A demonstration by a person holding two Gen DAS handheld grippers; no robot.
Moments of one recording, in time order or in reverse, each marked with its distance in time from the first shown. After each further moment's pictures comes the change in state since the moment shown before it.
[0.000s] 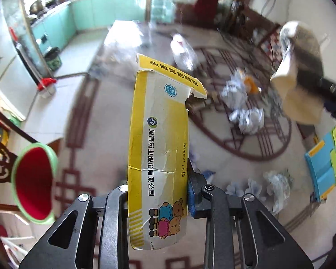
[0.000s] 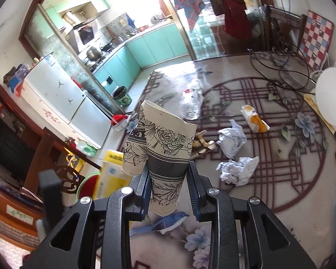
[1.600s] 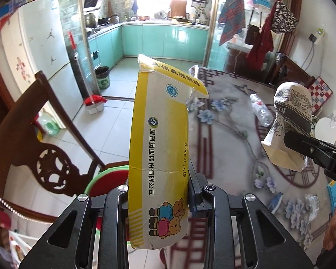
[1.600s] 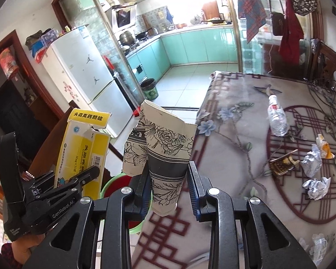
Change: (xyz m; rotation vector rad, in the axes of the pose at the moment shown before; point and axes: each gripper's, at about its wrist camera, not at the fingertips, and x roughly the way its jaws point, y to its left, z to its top) left arm -0.080 0.201 -0.002 -0.144 -0.209 0.171; right arm 0.085 0.241 -0.024 -0.212 0.015 0.051
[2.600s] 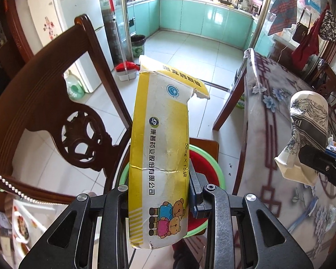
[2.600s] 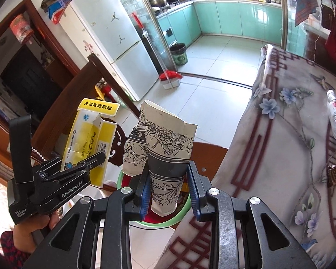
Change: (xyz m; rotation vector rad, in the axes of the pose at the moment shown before) left arm 0.053 0.112 -0.023 -0.152 0.169 0.132; right arm 0.139 0.079 -0.011 -0.119 0.238 0.119
